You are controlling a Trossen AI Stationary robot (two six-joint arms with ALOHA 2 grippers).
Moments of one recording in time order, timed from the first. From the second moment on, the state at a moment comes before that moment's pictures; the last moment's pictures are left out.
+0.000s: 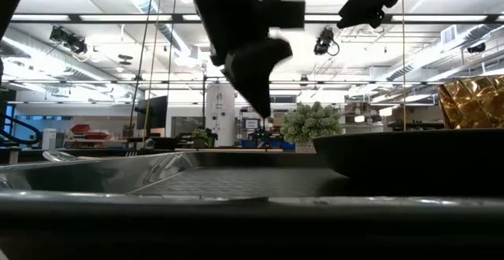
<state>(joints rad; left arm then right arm) -0.30 2.07 1.59 -0.76 -0.62 -0.41 -0.18 0.97 0.97 -0.58 0.00 0.06</state>
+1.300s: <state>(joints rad) -0.28 1.55 0.83 -0.54 -0.77 -1.08 -0.01 0.98 0.74 -0.10 0.08 -0.03</state>
